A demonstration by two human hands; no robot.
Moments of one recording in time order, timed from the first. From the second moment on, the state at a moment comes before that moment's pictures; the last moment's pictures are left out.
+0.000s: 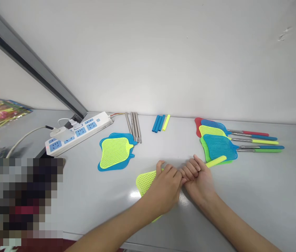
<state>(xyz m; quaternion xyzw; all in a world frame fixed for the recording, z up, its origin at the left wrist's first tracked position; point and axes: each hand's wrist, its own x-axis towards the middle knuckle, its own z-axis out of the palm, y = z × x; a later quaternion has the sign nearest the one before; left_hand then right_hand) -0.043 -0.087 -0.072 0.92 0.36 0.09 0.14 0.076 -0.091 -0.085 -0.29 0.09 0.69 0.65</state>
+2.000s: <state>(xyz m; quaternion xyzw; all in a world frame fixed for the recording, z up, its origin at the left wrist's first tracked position) -0.047 -0.077 -0.071 0.91 0.37 0.11 0.17 0.104 -0.082 -0.075 -0.32 0.08 0.67 0.67</state>
